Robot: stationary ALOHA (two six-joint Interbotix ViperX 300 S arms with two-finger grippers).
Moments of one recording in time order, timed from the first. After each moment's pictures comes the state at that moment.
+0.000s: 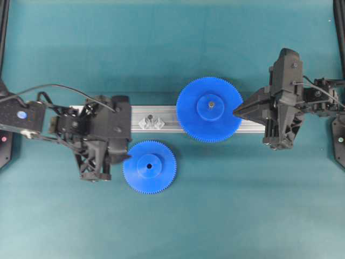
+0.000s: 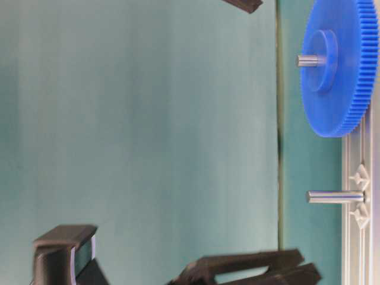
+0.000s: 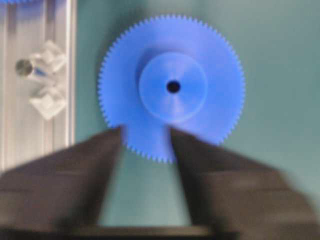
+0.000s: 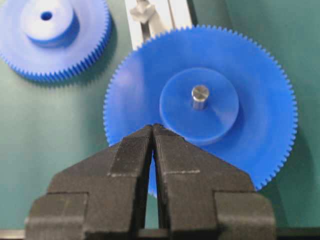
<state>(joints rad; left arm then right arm) -0.09 -0.20 0.71 0.01 0.30 -0.08 -0.10 -0.46 1.01 0.04 0.08 0.08</state>
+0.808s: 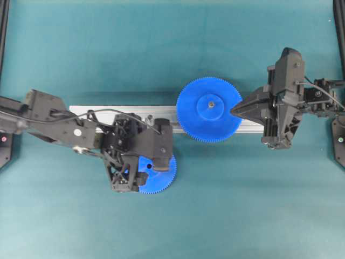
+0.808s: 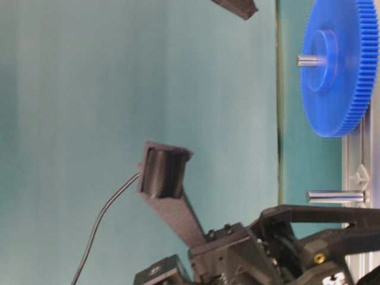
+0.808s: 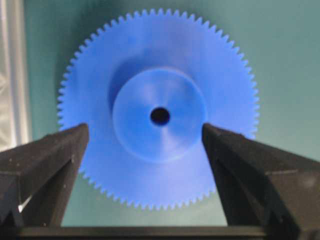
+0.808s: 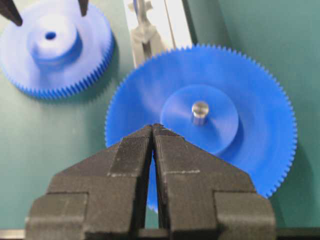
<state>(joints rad) -0.12 0.10 0.53 0.01 0.37 -0.10 -0.10 -0.45 1.03 0.04 0.01 0.08</state>
